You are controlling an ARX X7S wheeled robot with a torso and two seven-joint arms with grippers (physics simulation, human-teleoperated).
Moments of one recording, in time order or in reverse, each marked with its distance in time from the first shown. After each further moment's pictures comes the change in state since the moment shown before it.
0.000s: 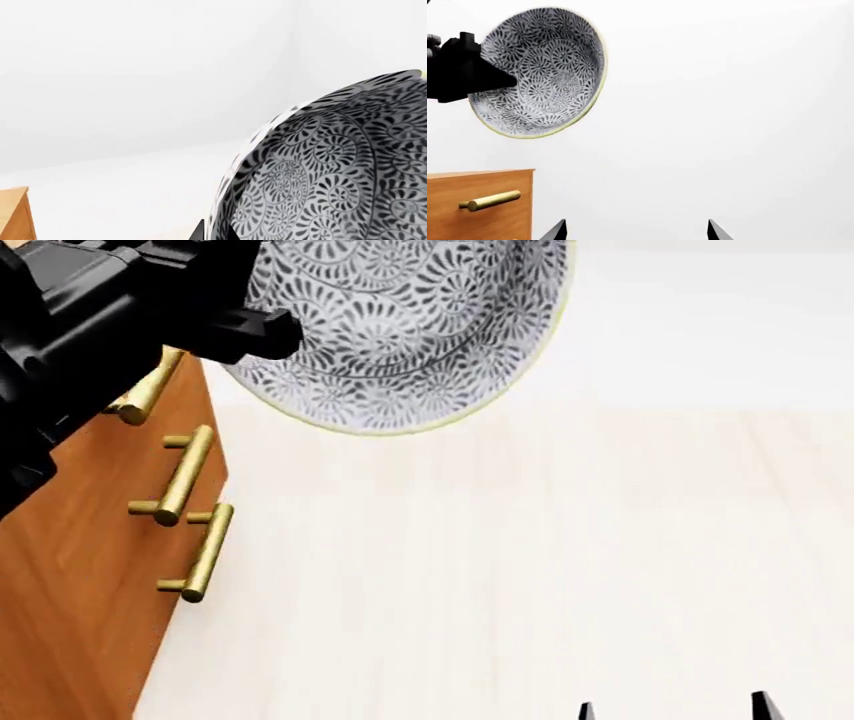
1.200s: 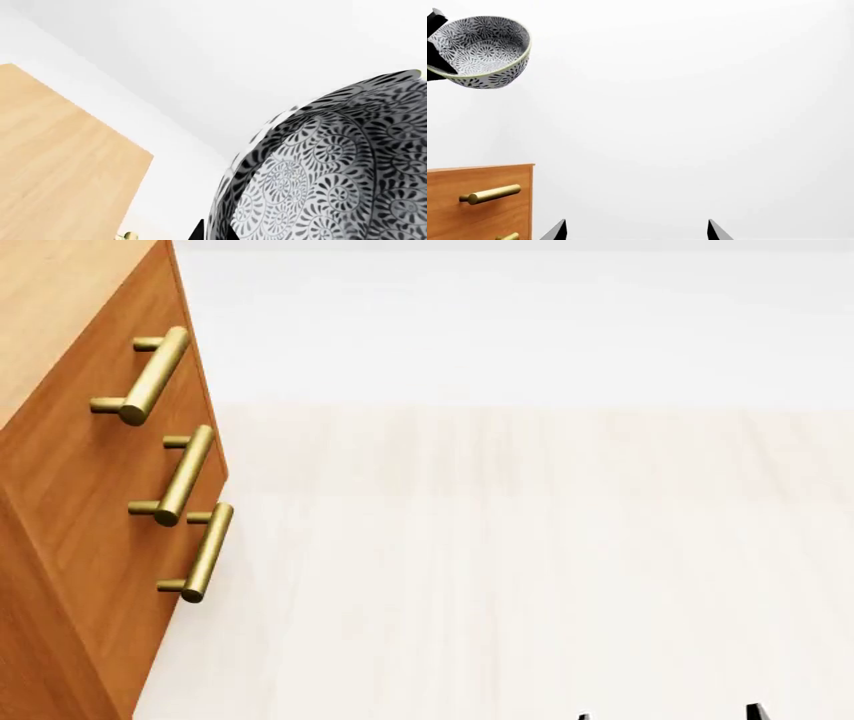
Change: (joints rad) left arm -0.264 -0.035 -0.394 -0.584 -0.019 0.161 -0.305; right arm -0.007 -0.014 -0.012 0.040 -0.009 -0.032 -0.009
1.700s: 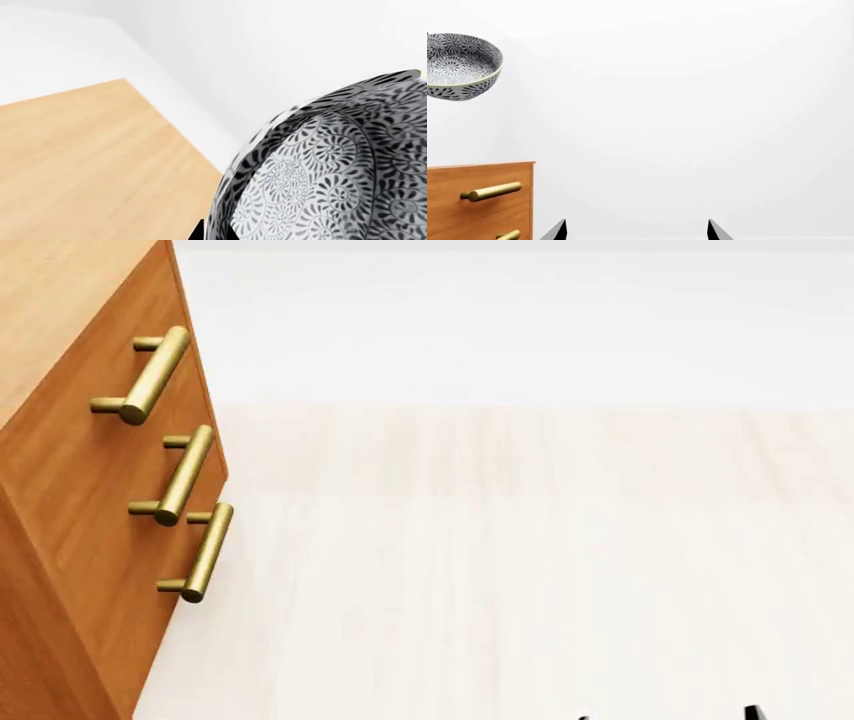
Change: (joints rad) left arm -0.044 -0.054 -0.022 -0.086 0.084 0.056 -0.149; right arm 0.001 0.002 -0.003 0.012 0.008 -0.008 -0.007
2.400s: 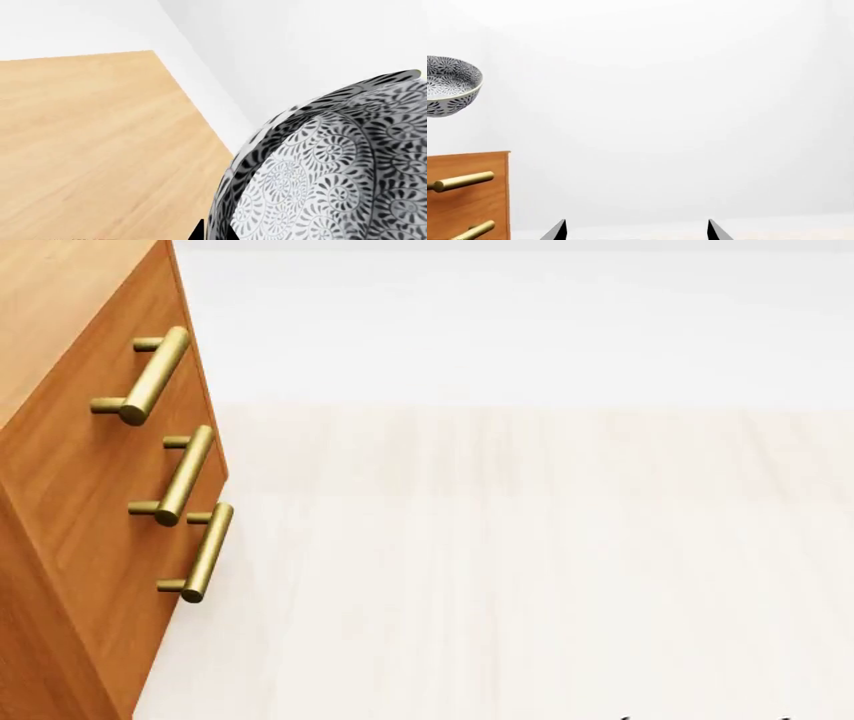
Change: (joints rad) left arm -0.235 0.030 -0.010 -0.803 0.438 0.460 0.372; right arm 0.006 -0.012 0.022 0.103 0.050 -0.041 -0.008
